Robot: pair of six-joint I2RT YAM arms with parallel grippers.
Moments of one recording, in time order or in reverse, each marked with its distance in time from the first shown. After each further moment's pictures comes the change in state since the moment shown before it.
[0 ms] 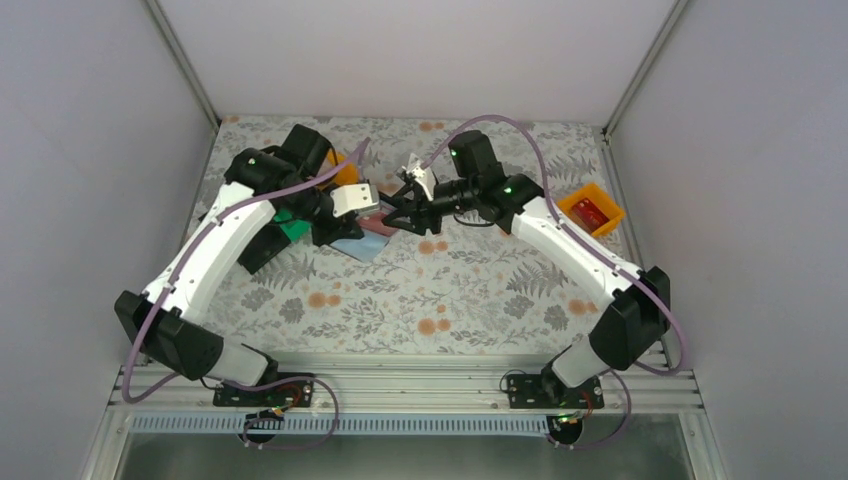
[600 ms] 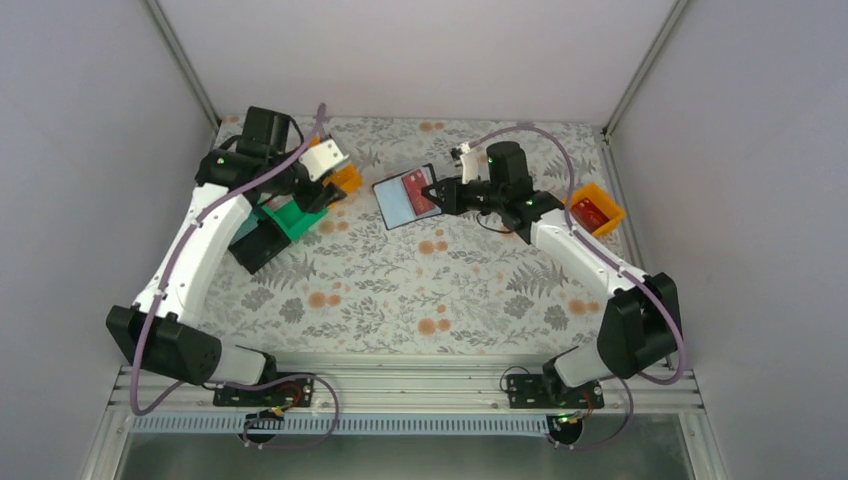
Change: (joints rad) left arm 0.188 -0.032 -0.080 0.285 -0.108 -0.120; right arm -0.185 -0.050 -0.239 0.258 0.134 0.526
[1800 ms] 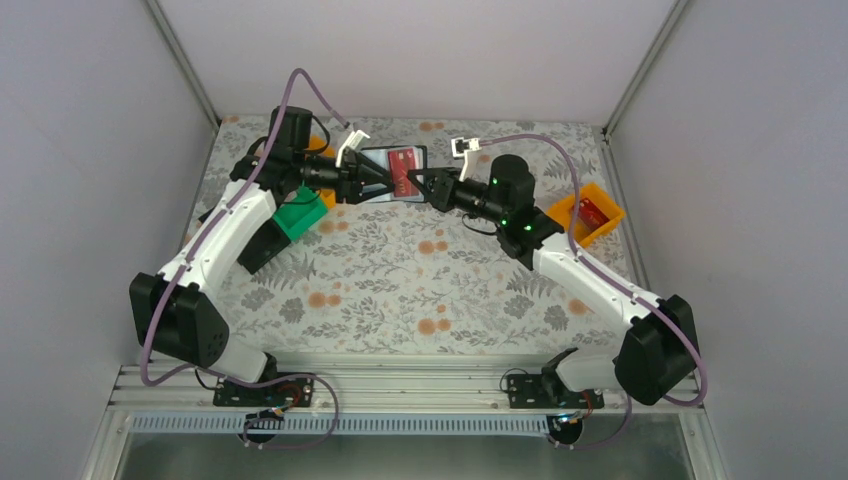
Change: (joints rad) left arm -0.047 0.091 -0.098 0.502 0.720 -0.554; right arm 0.126 -0.142 -0.159 0.464 0.175 0.390
